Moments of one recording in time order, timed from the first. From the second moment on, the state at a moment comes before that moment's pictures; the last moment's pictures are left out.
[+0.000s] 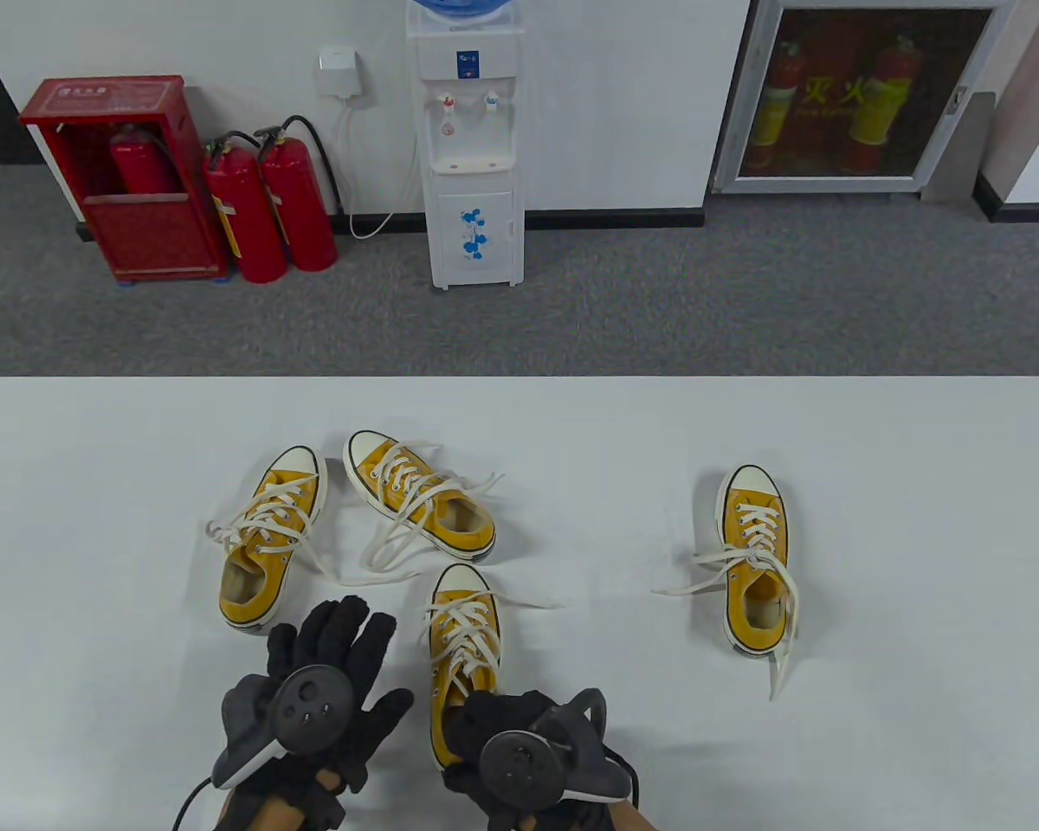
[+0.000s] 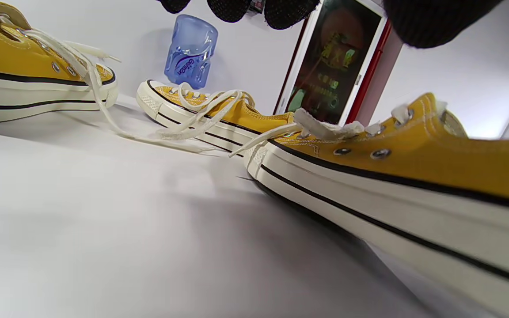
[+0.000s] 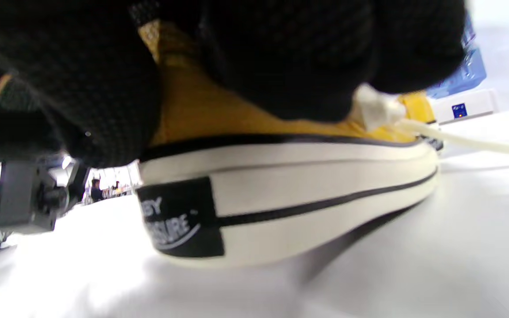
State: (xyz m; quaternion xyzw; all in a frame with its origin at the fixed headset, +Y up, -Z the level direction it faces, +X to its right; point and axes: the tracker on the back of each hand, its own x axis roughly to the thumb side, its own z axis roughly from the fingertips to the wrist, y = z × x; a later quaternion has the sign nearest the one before) left_hand -0.226 -0.719 -0.245 -0.01 -0.14 0.15 0.98; right_hand -0.008 -0.723 -0.218 0.35 -0.05 0.92 0.17
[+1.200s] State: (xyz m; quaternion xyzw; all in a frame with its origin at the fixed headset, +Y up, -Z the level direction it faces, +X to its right) left_hand -0.224 -0.720 -0.245 -0.02 -0.14 0.15 0.98; right_hand 0.061 -0.704 -0.256 0.16 -0.08 0.90 0.39
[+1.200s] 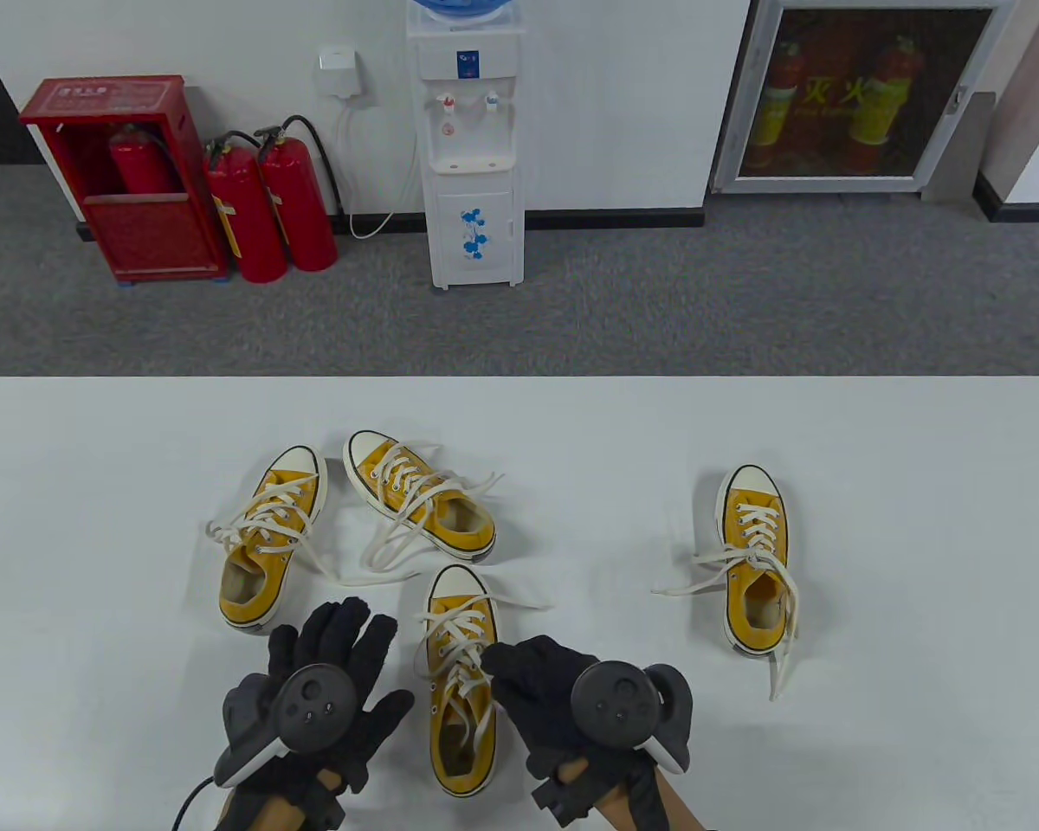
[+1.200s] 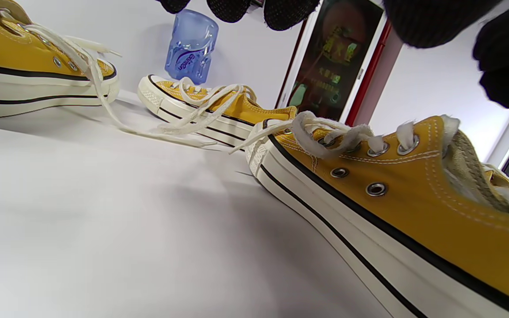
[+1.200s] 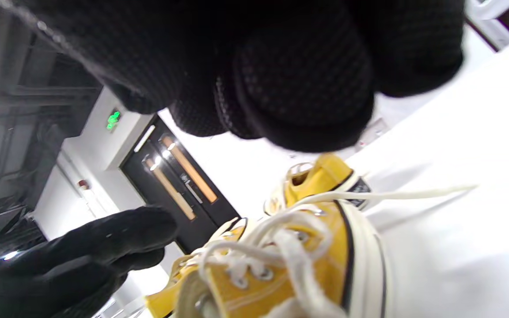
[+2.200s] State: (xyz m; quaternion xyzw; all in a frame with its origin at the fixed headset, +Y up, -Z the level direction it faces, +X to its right) left_hand -0.224 -0.723 -0.246 -0.03 -0.14 0.15 0.98; right_hand 0.074 -0.732 -0.270 0.06 0.05 0.85 0.53
